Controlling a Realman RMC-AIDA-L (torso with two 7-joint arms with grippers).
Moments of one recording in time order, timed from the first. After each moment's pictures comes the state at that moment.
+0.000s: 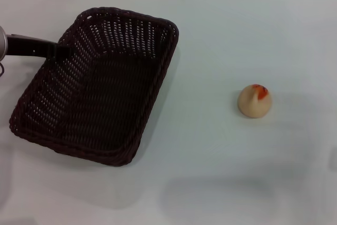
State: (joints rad) left arm -0.42 -2.06 -2.02 -1.26 2.47 -1.10 0.64; right arm 0.26 2.08 0.53 0.59 -1.64 -1.67 -0.42
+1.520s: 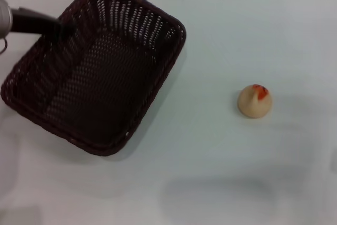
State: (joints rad) left arm -0.49 -2.06 -2.05 -1.30 2.46 -1.15 0.73; right arm 0.25 2.08 0.53 0.59 -1.64 -1.69 -0.42
